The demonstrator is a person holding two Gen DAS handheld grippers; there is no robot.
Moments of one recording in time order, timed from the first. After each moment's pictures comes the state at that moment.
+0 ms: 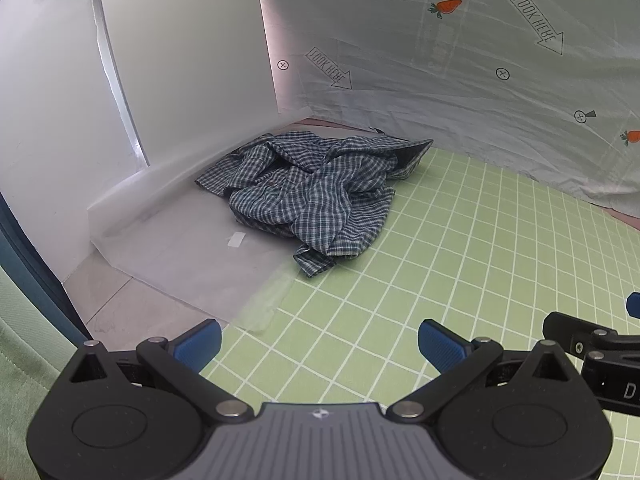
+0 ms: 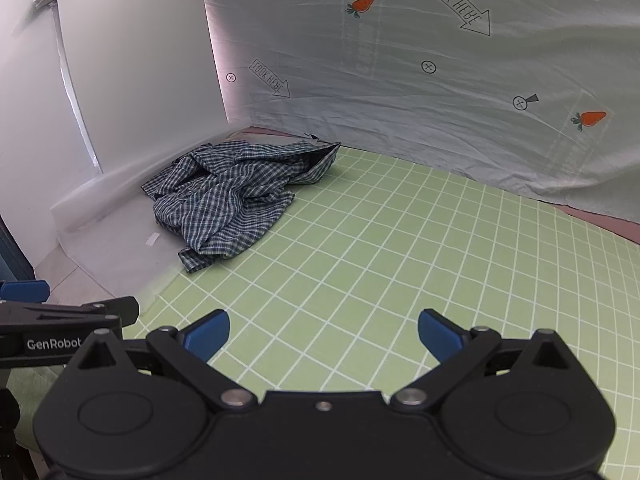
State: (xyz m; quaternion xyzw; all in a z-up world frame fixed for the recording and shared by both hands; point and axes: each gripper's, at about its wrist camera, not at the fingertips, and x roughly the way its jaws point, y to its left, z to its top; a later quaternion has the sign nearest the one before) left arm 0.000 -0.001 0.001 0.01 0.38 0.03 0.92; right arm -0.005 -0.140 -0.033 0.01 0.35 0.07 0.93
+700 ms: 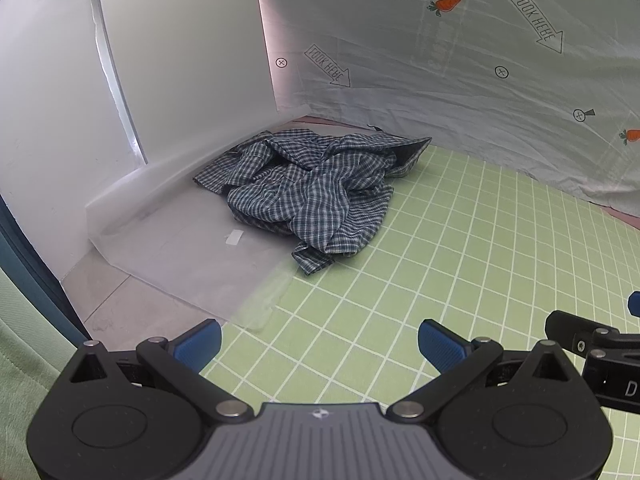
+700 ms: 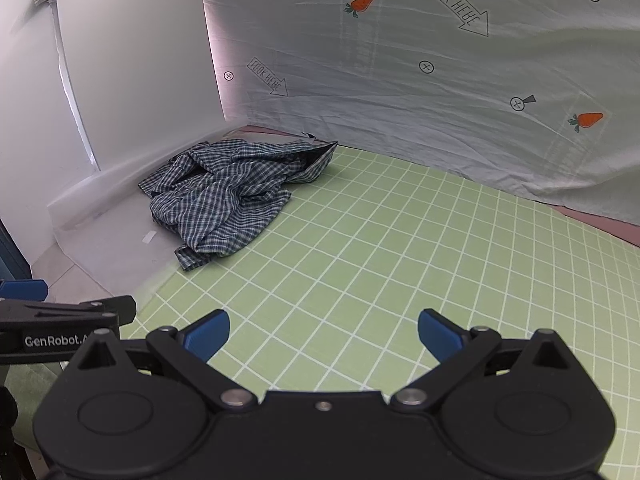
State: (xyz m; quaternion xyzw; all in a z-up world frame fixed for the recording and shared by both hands) left arm -0.001 0.000 -0.001 0.02 0.39 0.07 0.92; right arm -0.004 -0.138 -0.033 0.01 0.35 0.06 0.94
